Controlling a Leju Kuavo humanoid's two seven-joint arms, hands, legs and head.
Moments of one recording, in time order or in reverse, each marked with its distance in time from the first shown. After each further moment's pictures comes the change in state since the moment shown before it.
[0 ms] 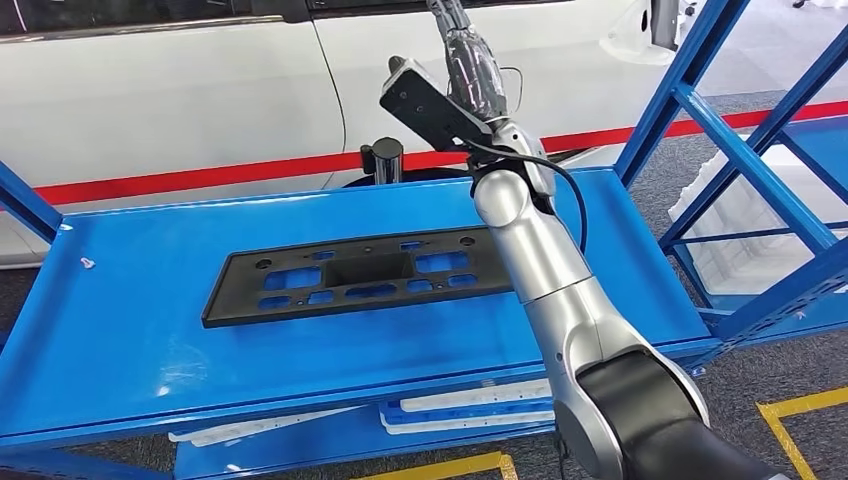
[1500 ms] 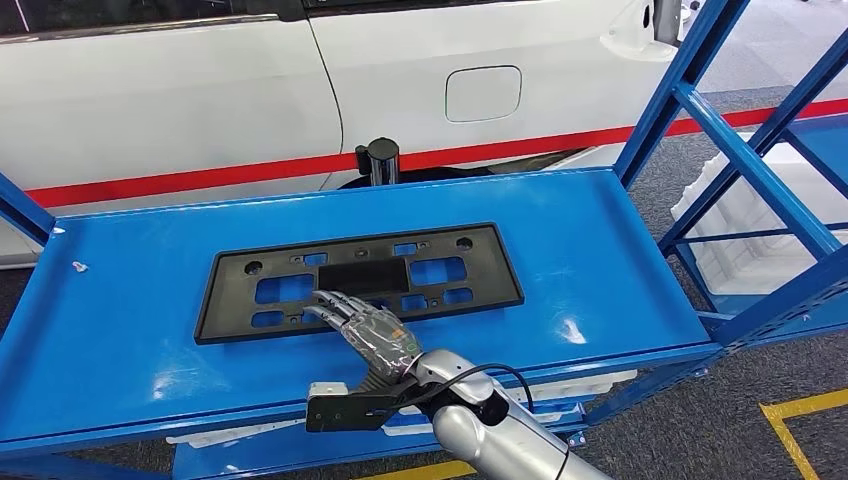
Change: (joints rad) left arm 0.064 -0.072 0.025 0.010 -0.069 0.040 0.081; right arm 0.562 -0.148 0.550 -0.291 -0.030 0.155 0.162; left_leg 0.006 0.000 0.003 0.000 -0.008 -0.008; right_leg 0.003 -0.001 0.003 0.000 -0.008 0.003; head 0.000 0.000
